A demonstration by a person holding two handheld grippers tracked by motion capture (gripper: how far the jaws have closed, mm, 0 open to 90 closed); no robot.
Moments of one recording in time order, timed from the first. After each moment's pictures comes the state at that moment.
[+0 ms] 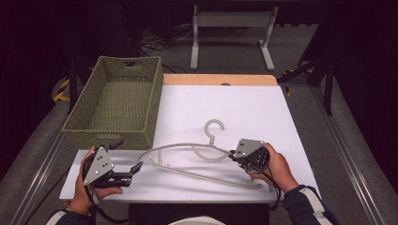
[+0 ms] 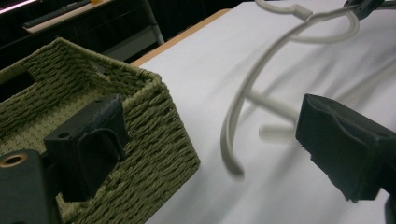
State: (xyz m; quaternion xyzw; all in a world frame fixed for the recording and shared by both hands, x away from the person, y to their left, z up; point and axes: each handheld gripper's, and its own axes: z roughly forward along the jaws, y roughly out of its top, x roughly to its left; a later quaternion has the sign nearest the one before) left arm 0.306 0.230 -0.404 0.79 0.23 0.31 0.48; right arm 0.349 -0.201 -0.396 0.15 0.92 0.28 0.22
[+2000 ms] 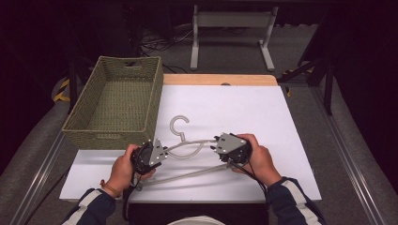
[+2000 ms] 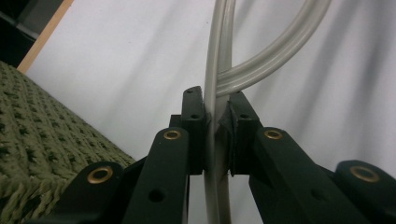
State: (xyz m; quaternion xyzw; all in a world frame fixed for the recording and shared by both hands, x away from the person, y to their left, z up) left arm 0.356 0.136 -0.418 0.90 0.16 0.27 0.30; right arm 0.353 -0.156 -0.373 0.12 0.89 0.31 0.32
